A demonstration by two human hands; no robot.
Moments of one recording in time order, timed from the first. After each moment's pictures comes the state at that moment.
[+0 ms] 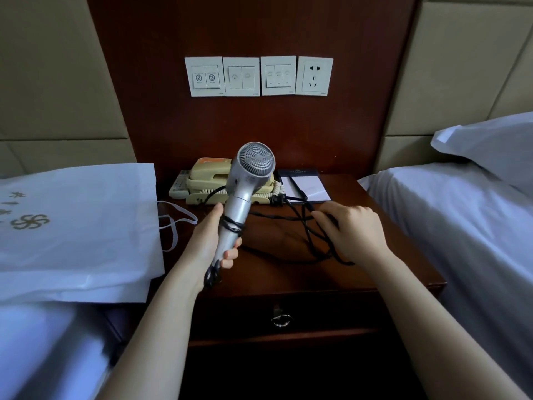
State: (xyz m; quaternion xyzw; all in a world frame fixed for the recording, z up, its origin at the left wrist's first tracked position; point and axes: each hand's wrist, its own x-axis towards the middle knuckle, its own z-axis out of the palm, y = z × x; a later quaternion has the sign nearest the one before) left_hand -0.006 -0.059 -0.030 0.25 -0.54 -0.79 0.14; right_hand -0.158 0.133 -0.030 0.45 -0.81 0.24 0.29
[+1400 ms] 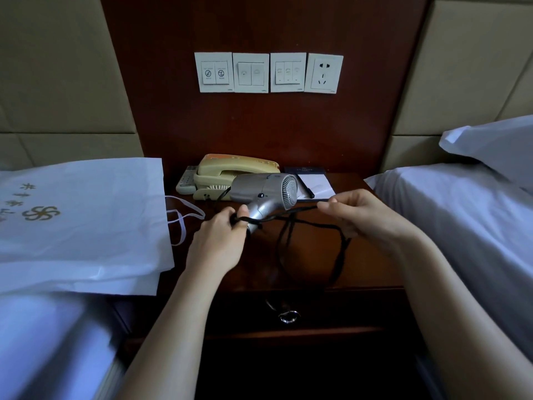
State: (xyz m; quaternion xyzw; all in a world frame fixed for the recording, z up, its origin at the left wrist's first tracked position) left_hand 0.007 -0.043 -0.024 0.33 -0.87 -0.30 0.23; right_hand -0.138 0.134 0.015 0.40 -0.70 0.55 -0.21
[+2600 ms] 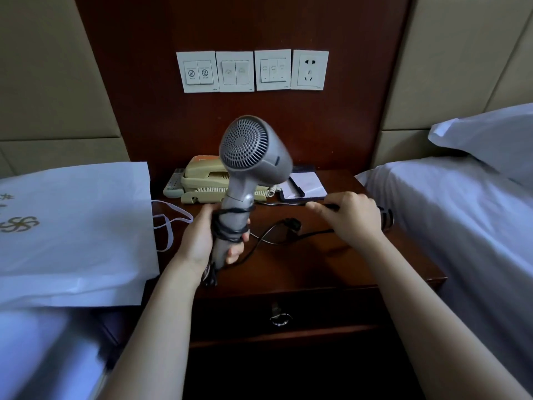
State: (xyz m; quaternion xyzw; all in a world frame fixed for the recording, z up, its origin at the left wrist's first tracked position) left_hand -0.005 -0.054 -0.025 0.09 -0.56 -0.81 0.14; right_hand -0.175 0.123 -0.025 0.35 -0.87 0.28 0.21
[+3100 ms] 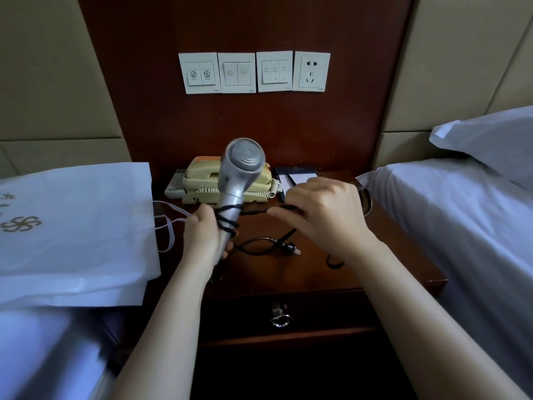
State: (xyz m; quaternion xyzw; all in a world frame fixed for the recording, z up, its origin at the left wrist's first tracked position) left_hand -0.019 -0.054 -0.023 0.39 -0.62 -0.61 0.31; right_hand -0.119 0.106 0.013 0.56 -0.66 0.24 0.44
